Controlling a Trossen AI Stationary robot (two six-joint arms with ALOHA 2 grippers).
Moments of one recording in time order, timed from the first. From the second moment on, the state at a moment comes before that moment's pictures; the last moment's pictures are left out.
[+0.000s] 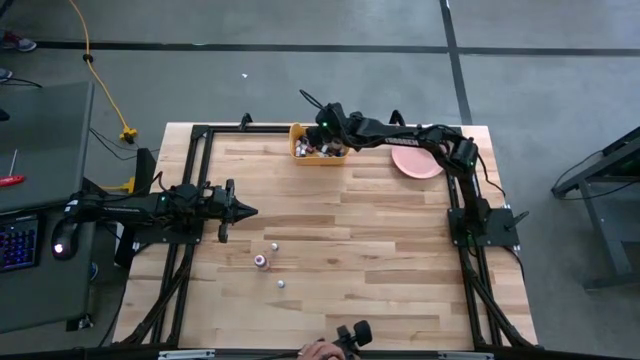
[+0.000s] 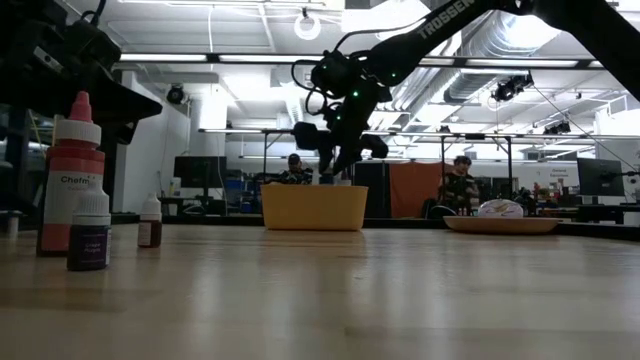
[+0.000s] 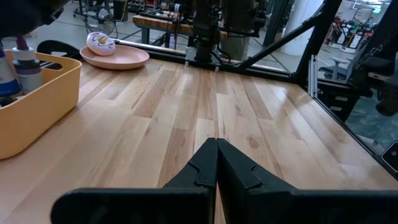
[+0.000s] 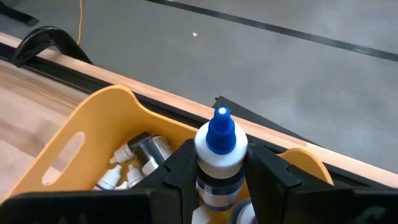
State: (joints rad) left arm -0.01 0.14 0.02 0.00 -0.01 -0.16; right arm -0.47 2.09 1.61 -0.30 0.45 0.55
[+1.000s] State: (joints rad) left arm -0.01 0.14 0.02 0.00 -0.01 -0.16; right arm -0.43 2.09 1.71 -0.27 0.40 0.38
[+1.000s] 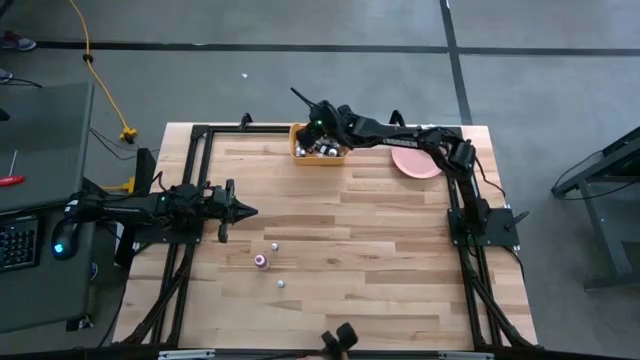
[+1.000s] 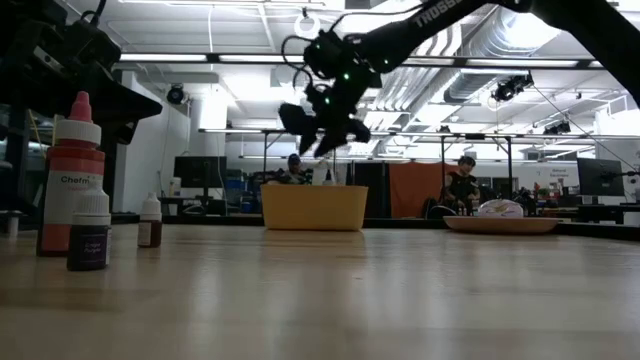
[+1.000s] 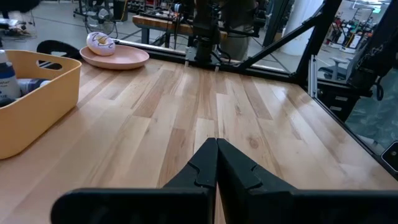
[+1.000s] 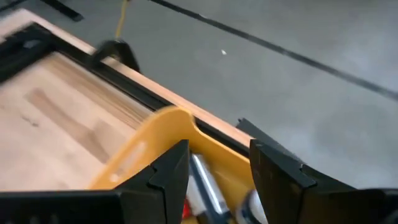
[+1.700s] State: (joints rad) left arm -0.01 0.14 0.02 0.00 -0.01 -0.16; right arm -0.13 2.09 2.06 -0.63 -0.02 -0.13
